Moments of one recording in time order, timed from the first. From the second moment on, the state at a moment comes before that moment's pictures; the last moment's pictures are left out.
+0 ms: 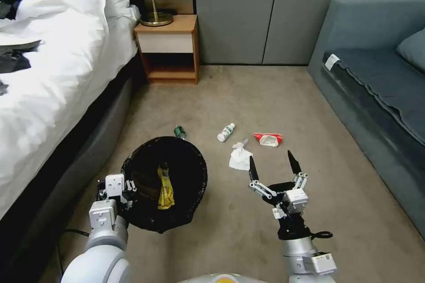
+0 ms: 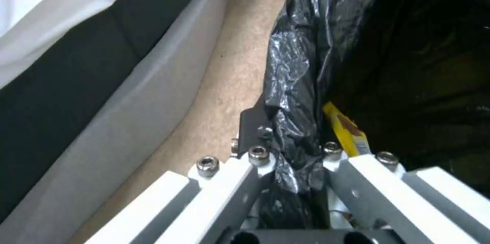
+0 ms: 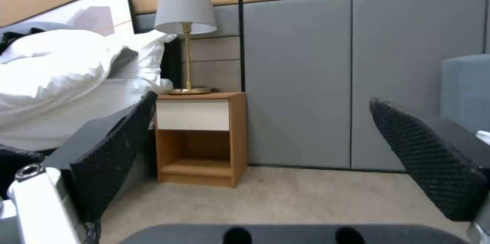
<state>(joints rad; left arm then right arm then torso) 1.72 -1.38 -0.53 -2.37 -0.15 0.53 -0.37 -1.73 1.42 0.30 2.12 -0.02 0.49 0.07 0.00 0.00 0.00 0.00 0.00</state>
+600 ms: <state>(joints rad) 1.71 -1.38 -0.53 -2.36 -0.15 0.53 -0.37 -1.68 1.42 0.30 2.08 -0.02 0.50 0.03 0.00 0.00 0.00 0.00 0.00</state>
